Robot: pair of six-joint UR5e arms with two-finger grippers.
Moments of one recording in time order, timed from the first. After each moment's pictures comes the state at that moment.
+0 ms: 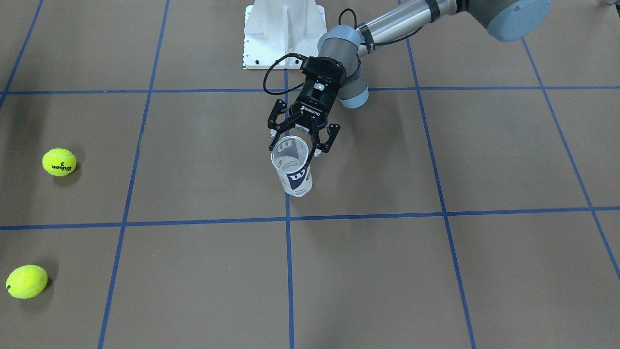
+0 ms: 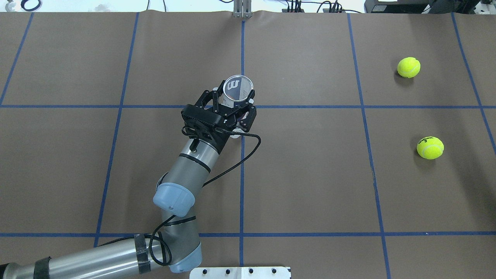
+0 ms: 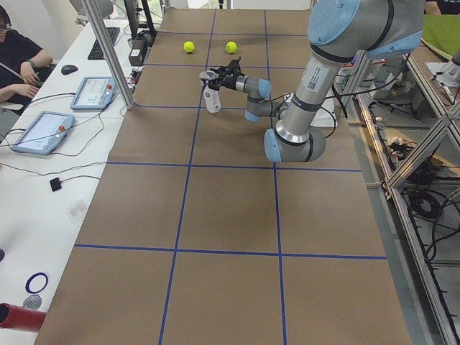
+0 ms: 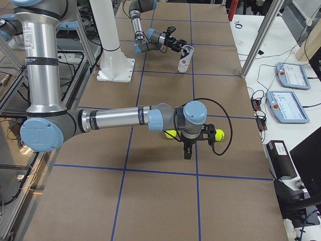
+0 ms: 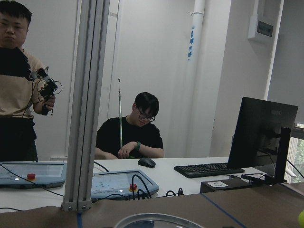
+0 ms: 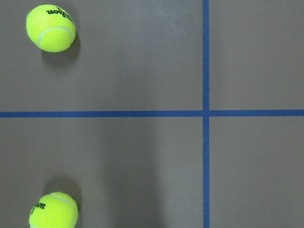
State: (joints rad) left arm -0.30 -2.31 -1.24 -3.14 -0.69 -0.52; right arm 1.51 -1.54 1.68 -1.60 2.41 0.13
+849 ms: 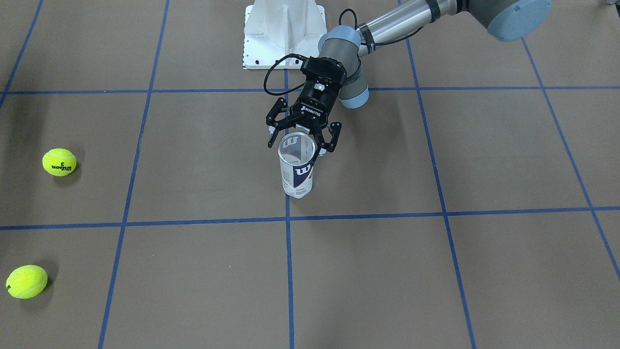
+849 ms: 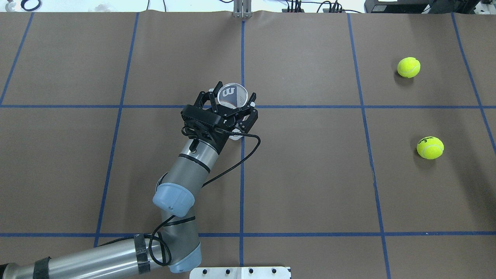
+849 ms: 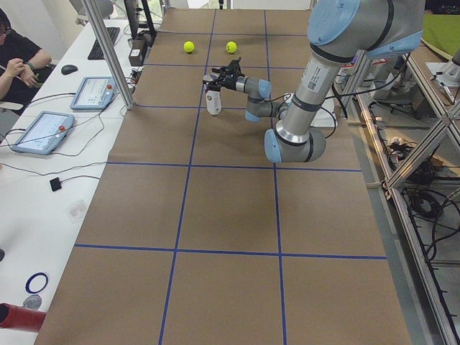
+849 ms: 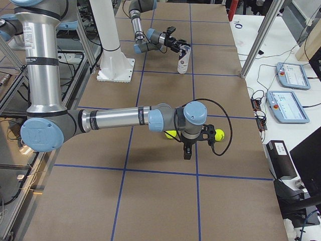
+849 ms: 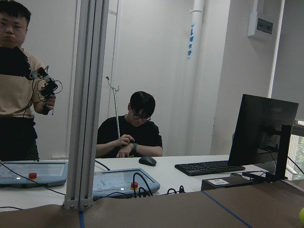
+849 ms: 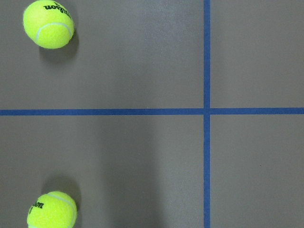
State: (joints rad) left arm -0.30 -2.31 -1.24 -3.14 -0.69 -0.52; right arm 1.51 -1.54 1.68 -1.60 2.41 0.13
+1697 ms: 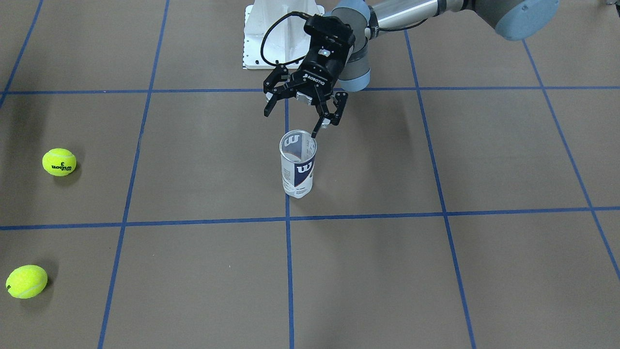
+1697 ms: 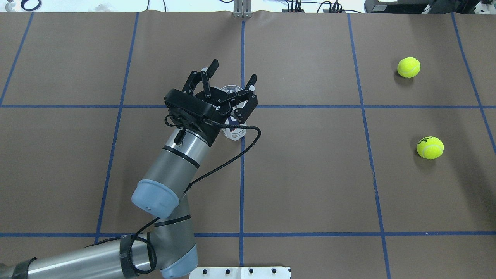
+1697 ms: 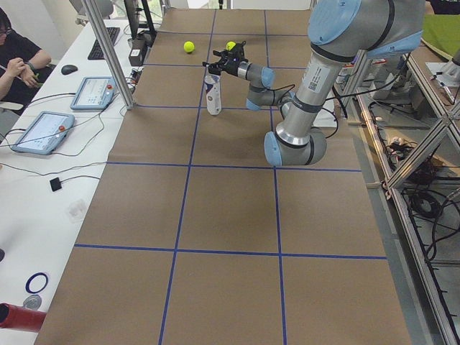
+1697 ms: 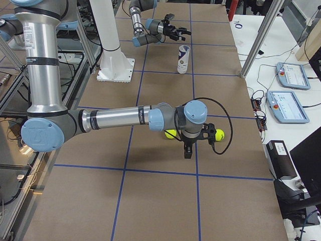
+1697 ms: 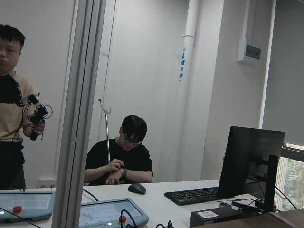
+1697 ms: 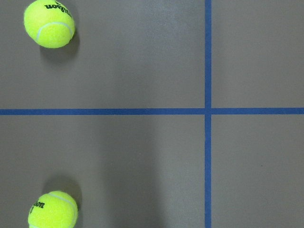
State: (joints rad) left arm -0.32 -2.23 -1.51 -3.10 -0.71 -0.35; right arm 1.50 -1.54 1.68 -1.60 2.41 0.13
